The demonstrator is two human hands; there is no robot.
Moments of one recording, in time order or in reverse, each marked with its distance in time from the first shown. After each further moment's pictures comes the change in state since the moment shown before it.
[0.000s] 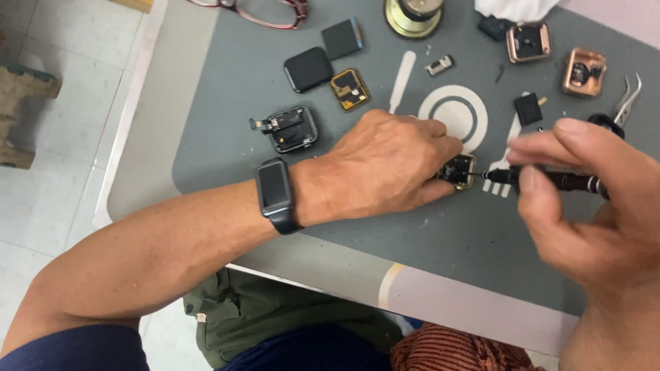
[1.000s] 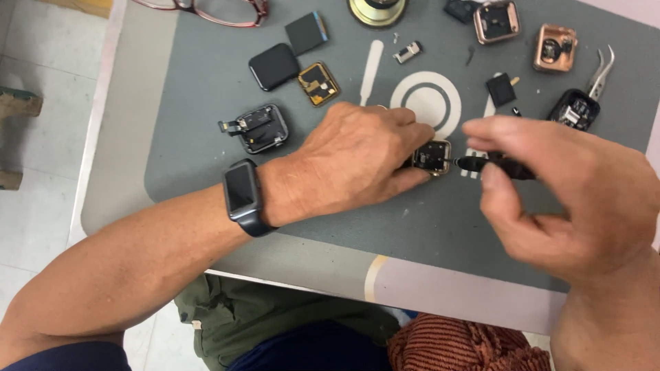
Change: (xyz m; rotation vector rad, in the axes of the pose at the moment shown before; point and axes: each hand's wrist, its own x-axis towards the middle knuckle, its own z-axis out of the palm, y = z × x) left_hand -0.002 0.001 -0.002 0.016 0.022 0.034; right_hand 0.026 -0.025 -0.014 -0.113 -0.188 0.326
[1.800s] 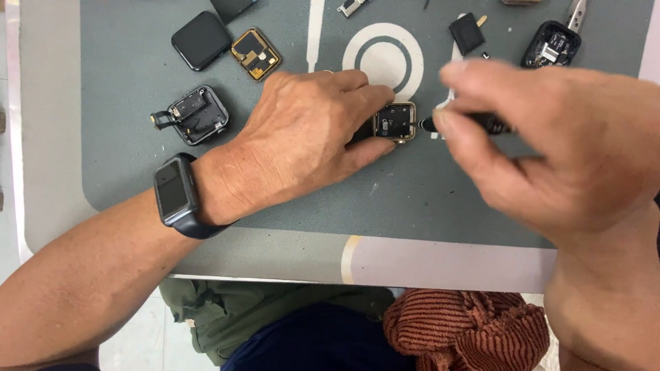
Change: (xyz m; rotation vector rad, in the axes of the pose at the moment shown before) left_hand -0.003 -0.002 0.001 0.094 0.098 0.090; right_hand -0.001 0.013 -0.004 -0.139 -0.139 -0.095
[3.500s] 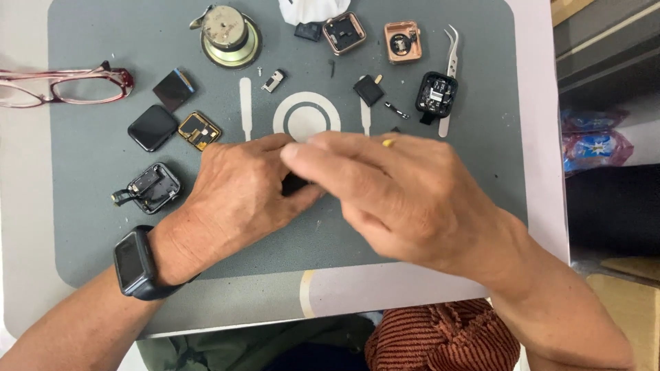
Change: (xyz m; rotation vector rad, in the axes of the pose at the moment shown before) left_hand 0.009 0.013 -0.006 0.038 -0.070 -0.134; right_hand -0.001 -0.010 0.007 0.110 0.526 -0.409
